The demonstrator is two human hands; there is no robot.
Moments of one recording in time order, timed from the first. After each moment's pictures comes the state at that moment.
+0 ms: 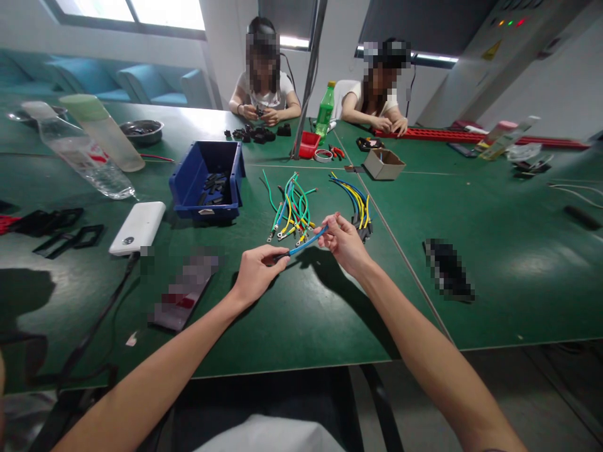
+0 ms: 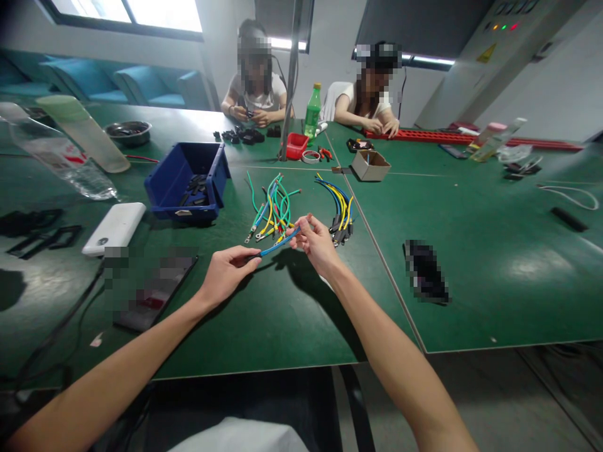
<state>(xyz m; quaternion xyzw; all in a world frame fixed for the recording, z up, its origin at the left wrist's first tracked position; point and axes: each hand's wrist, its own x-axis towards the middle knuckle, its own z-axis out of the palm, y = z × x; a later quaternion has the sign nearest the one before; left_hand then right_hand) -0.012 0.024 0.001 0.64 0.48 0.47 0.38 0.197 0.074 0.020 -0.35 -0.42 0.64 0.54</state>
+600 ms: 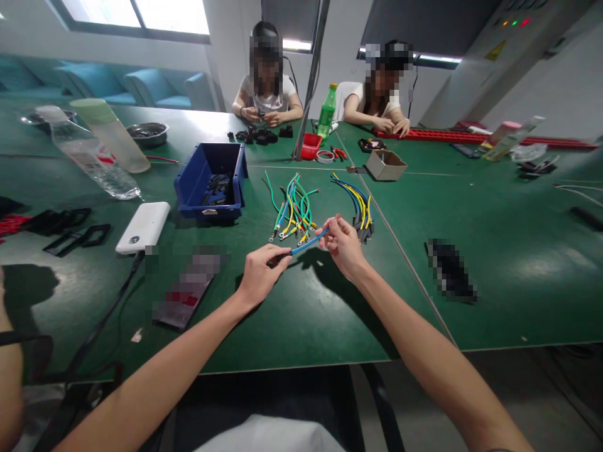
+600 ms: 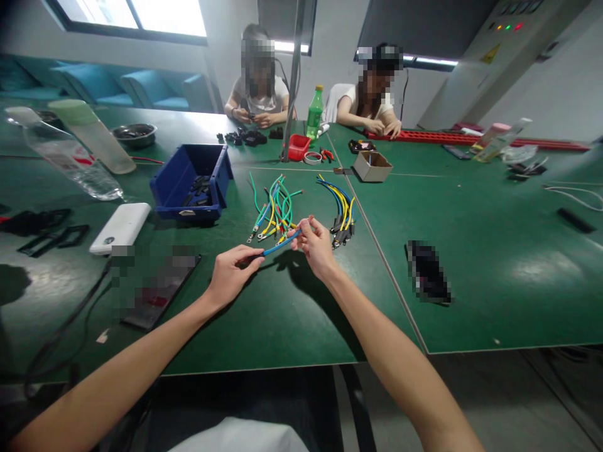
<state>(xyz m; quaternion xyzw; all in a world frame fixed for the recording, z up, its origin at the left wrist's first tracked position) -0.011 0.024 -0.004 0.68 0.47 0.47 0.30 0.191 0.073 0.012 -0.35 -0.43 0.60 0.58</state>
